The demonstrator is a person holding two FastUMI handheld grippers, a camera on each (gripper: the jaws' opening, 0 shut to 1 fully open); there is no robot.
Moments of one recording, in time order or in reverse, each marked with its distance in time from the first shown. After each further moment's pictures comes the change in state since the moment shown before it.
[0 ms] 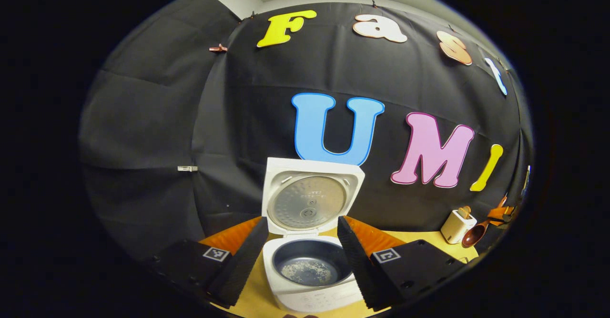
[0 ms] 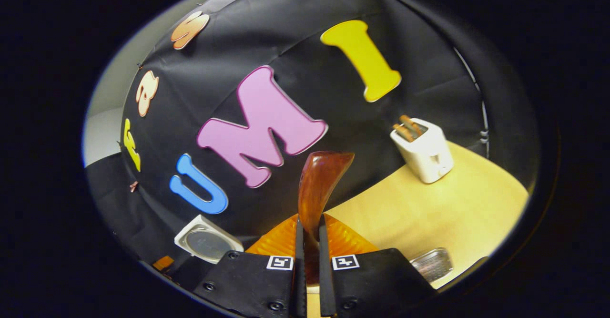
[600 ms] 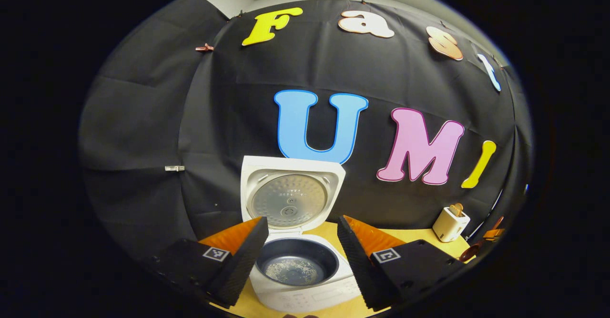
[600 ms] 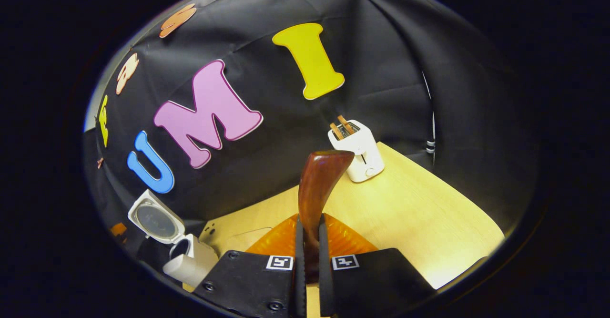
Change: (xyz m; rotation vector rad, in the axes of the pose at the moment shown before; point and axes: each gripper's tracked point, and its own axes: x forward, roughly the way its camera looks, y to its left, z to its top) left arm 0.003 -0.033 0.002 0.038 0.009 -0.050; right arm -0.032 -0.114 -0.032 -0.132 0.054 -0.220
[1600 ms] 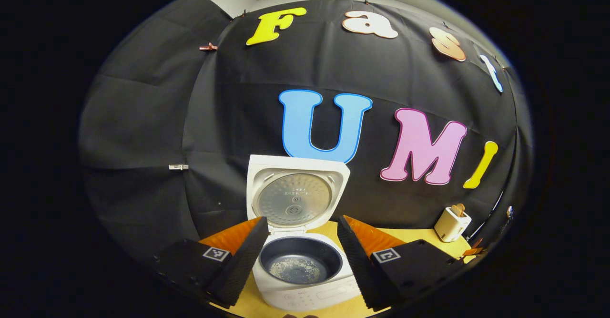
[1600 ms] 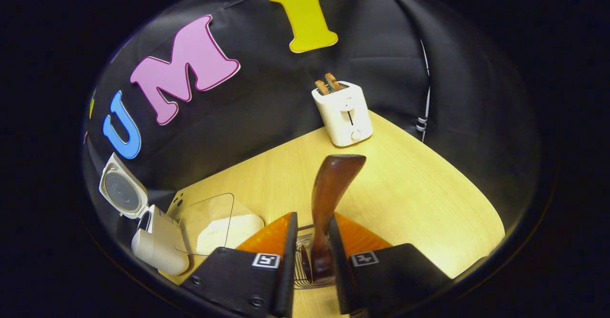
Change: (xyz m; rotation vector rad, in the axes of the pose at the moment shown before) left arm -0.004 0.011 -0.002 -0.016 0.008 0.018; right arm 0.039 -0.028 -0.069 -0.072 0.168 -0.135
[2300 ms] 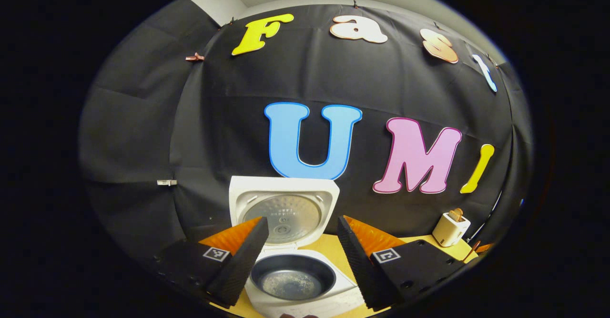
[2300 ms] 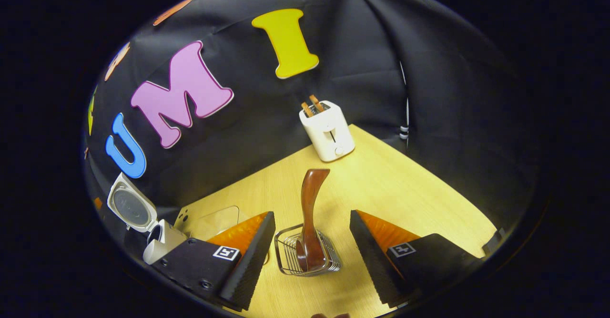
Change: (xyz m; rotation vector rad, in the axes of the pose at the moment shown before) left arm 0.039 -0.019 0.046 0.049 -0.093 -0.049; right arm -0.066 -0.015 0.037 0.069 -0.126 -0.015
